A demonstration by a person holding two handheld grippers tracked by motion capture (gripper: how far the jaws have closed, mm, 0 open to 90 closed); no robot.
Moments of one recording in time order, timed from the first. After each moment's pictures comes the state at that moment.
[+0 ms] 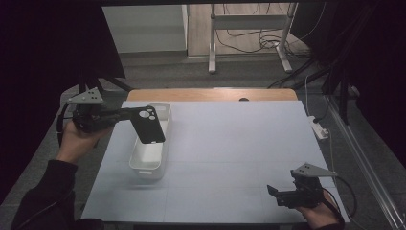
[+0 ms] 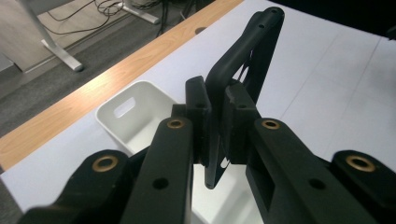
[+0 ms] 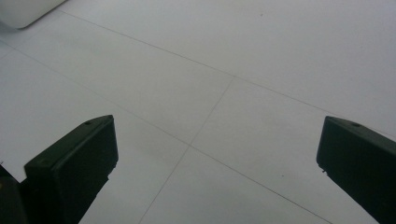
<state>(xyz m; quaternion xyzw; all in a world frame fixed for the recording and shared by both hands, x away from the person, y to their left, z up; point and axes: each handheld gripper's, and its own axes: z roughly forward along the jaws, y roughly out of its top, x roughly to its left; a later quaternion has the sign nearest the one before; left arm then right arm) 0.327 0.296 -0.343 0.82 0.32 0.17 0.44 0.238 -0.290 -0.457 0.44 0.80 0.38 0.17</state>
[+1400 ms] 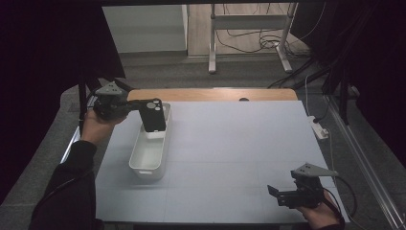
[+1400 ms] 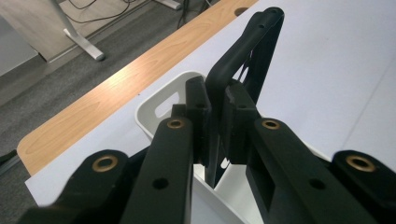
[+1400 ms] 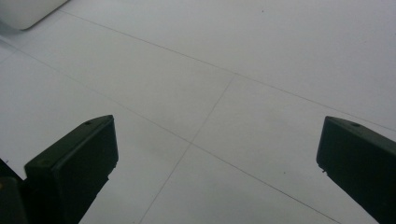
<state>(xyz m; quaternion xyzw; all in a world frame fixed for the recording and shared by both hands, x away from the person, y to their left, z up) 0.404 0.292 -0.390 0.83 0.34 0.19 0.41 0.239 -0.291 -0.457 0.44 0.80 0.38 0.16</state>
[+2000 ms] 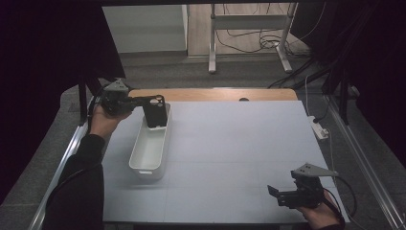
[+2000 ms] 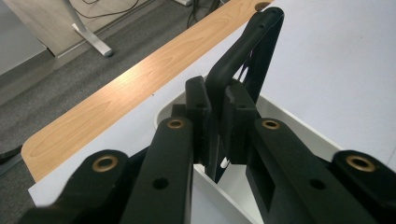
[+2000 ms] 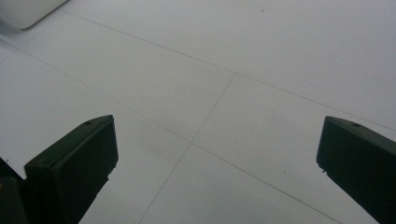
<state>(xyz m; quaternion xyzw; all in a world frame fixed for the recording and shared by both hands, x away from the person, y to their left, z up) 0.438 0.289 -0.409 0.82 0.35 0.20 0.40 0.239 -0.292 -0.457 0.44 0.80 0.38 0.16</state>
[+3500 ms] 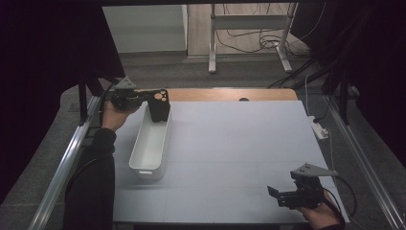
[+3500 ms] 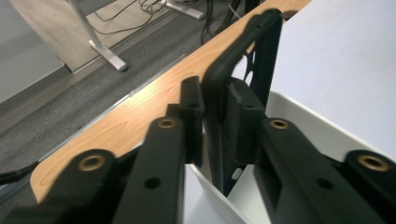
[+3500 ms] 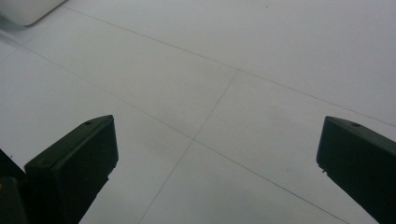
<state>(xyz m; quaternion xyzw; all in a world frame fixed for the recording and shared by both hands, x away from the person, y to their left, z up) 0.476 0.283 -0.436 0.81 0.34 0.24 0.41 0.239 -0.292 -0.458 0.44 0.80 0.38 0.15</state>
